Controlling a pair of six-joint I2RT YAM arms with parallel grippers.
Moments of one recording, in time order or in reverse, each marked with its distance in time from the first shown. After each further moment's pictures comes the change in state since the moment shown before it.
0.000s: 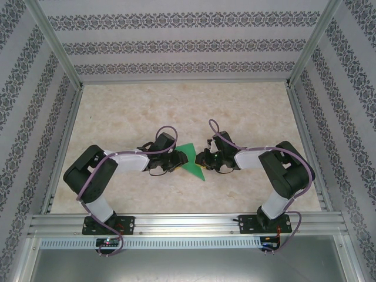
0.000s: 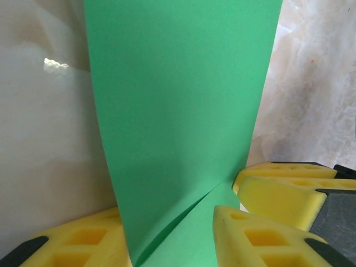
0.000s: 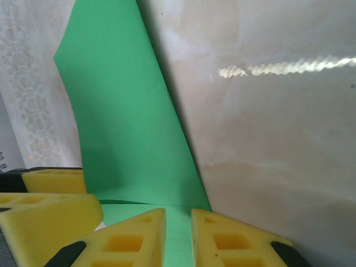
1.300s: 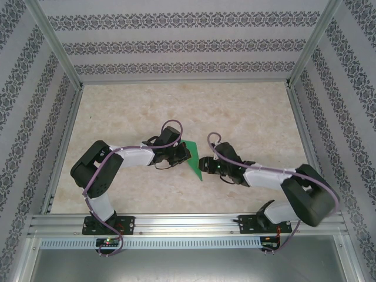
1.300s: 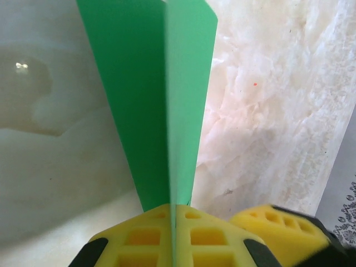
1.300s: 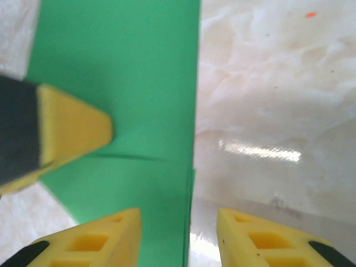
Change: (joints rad) left arm 0.000 0.076 0.121 0.009 0.026 -0.006; right arm 0.169 -0.338 -0.202 0.026 0.430 -0.224
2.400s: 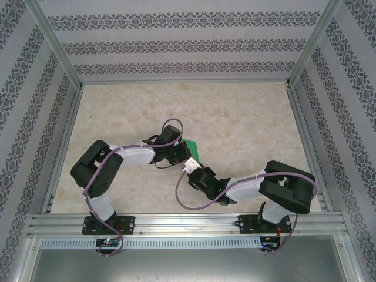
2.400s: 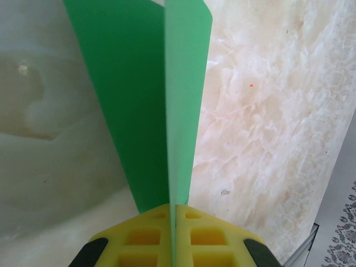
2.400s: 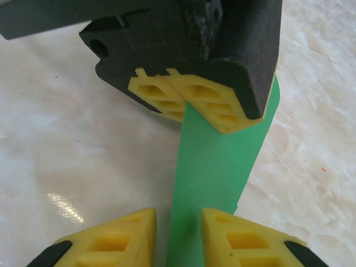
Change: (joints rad) left arm 0.000 0.006 0.024 -0.027 0.000 0.011; right arm 0.433 0.231 0.014 0.243 0.686 -0.639
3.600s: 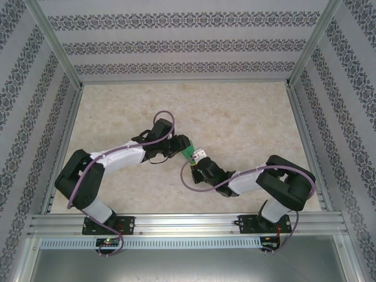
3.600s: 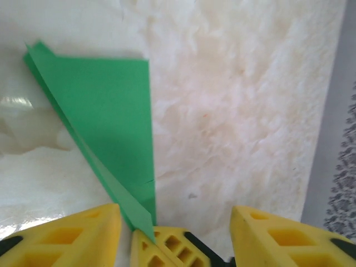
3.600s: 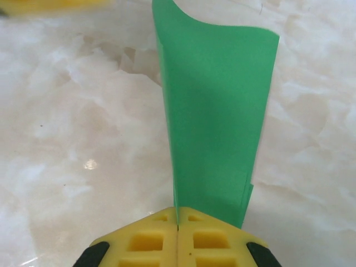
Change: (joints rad) left arm 0.043 -0.204 0.004 -0.107 -0.092 0.029; right arm -0.205 0.018 -0.028 0.109 -0.357 0.288
